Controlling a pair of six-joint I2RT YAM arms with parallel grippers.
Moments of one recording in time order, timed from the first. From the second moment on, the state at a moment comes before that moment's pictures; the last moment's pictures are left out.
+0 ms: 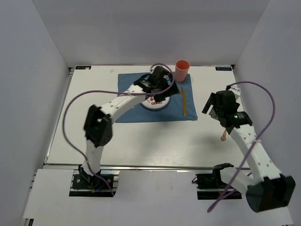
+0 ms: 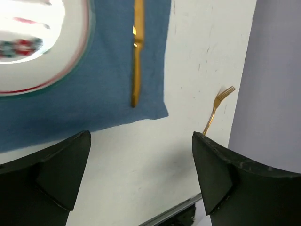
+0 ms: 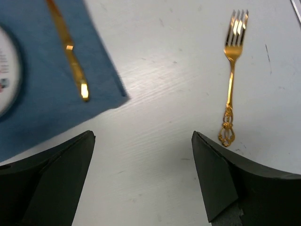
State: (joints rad) left arm -0.74 2.10 1.92 -0.55 0.00 -0.95; right arm 0.25 0.98 0.95 -0.68 0.33 0.49
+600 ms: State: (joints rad) left arm -0.58 1.40 1.10 -0.85 -0.27 -0.65; right arm -0.20 1.24 0.77 -0.54 0.23 0.50
